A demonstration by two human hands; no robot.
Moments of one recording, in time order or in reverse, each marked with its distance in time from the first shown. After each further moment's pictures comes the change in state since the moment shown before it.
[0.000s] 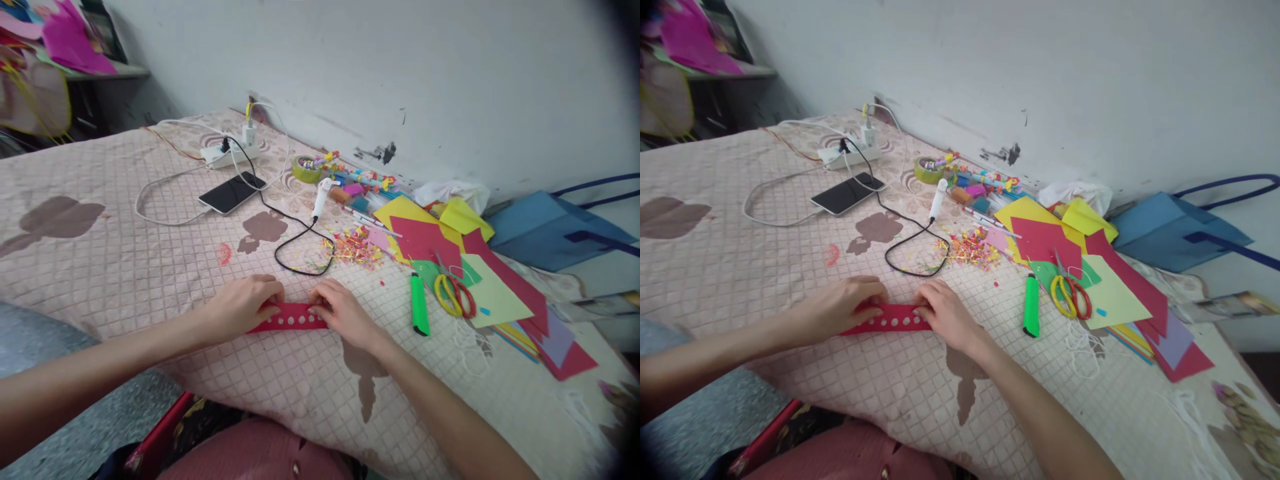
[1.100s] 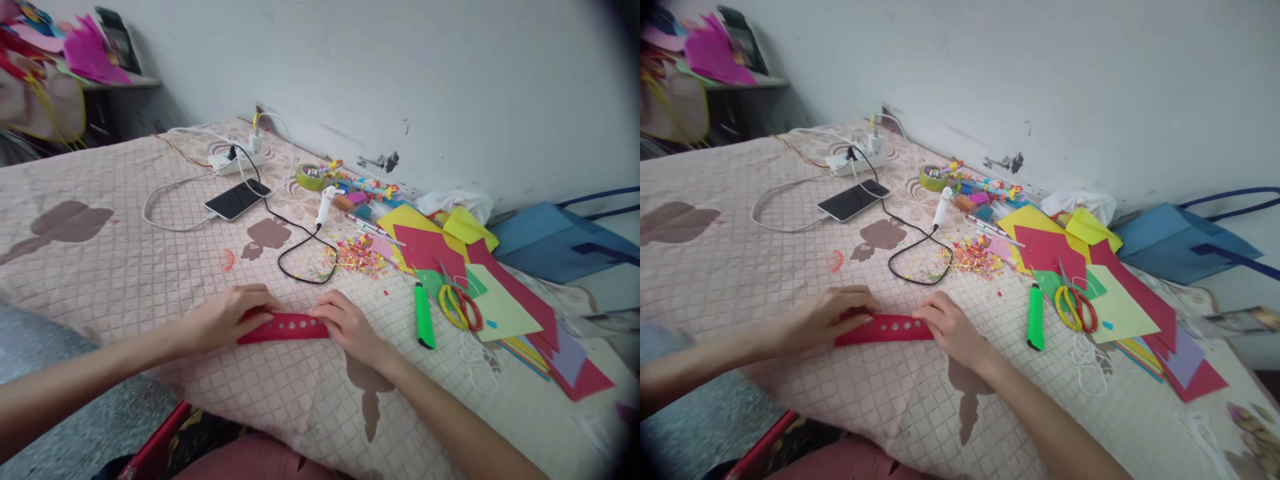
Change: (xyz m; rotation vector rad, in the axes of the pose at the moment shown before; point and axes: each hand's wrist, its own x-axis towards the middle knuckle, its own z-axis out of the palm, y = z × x) left_hand -0.021 -0.021 0.000 -0.230 0.072 0.157; right_hand -0.014 0.012 0.008 -0.067 0.166 -0.347
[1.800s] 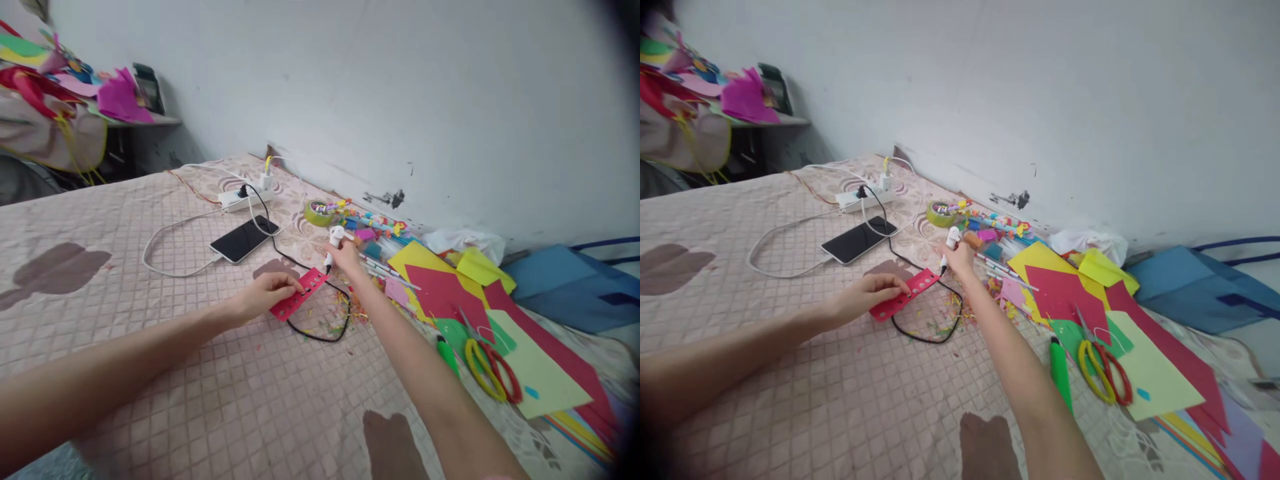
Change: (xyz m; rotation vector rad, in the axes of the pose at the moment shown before) left_hand 0.097 -0.057 -0.028 -0.659 0.147 -0.384; right_hand 0.175 0.174 0.002 0.075 0.350 0.924
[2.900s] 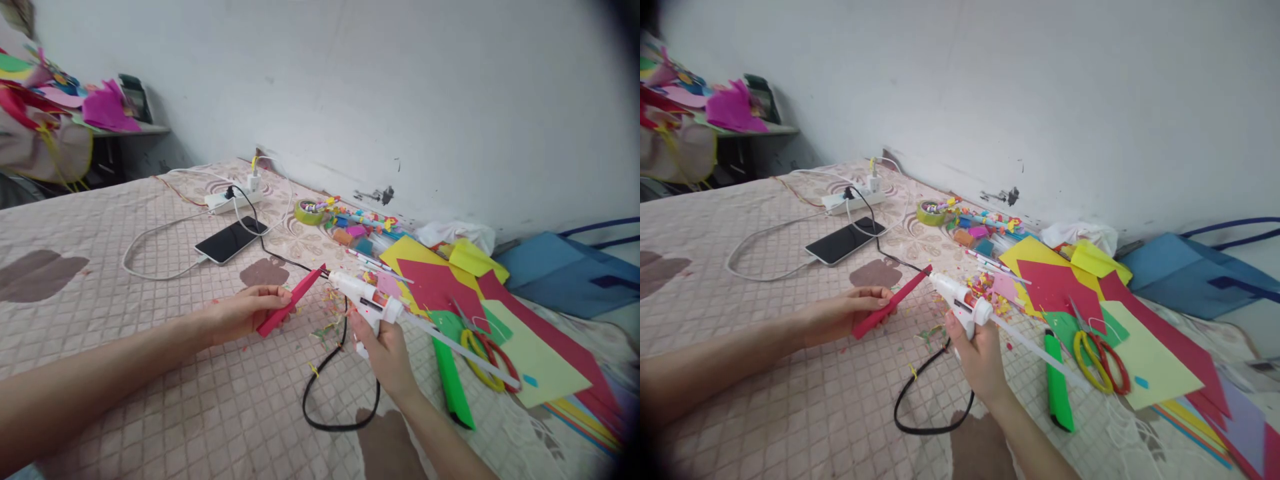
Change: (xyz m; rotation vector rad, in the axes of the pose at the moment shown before) left_hand -0.018 0.010 0.014 -0.635 -0.130 -0.241; right_hand -0.192 0.004 -0.082 0.299 -0.020 -0.097
